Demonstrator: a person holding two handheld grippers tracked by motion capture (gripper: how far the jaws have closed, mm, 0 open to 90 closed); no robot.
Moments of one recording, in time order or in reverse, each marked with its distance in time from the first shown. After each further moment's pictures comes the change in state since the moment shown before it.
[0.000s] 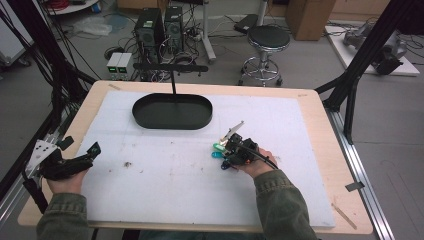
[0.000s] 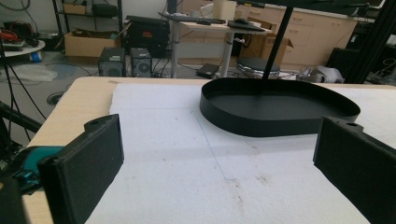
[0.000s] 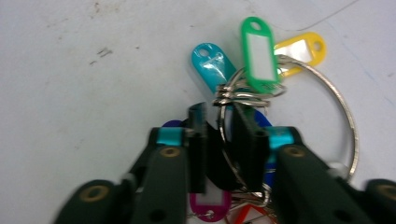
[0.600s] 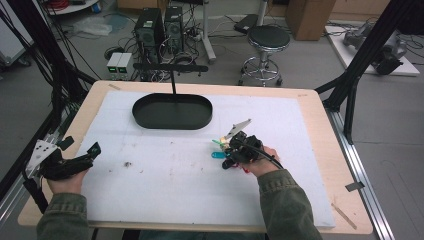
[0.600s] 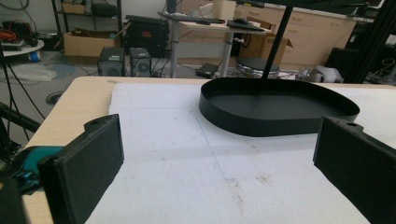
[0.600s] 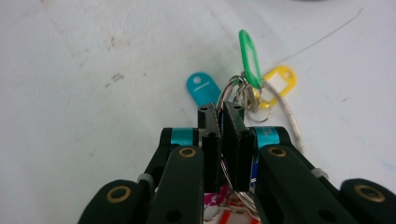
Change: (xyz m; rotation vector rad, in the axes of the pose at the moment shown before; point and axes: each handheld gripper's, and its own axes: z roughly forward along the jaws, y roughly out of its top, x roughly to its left) left arm 0.000 -0.001 0.001 -0.001 -0.003 -0.002; right arm 0.002 0.001 -0.026 -0.129 -0.032 -0.043
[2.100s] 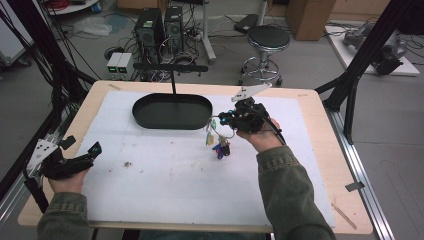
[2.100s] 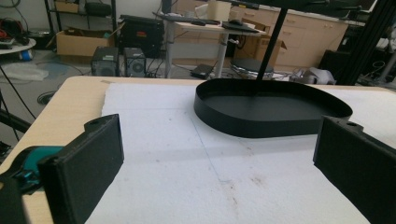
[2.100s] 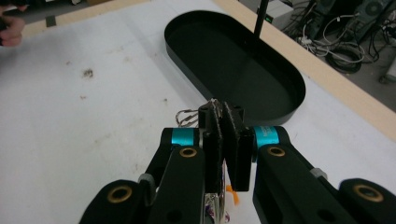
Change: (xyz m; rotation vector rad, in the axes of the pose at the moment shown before) left arm 0.001 -0.001 0.003 -0.002 -0.021 -0.016; right arm -0.026 0.066 -0.071 -0.306 0.046 0.067
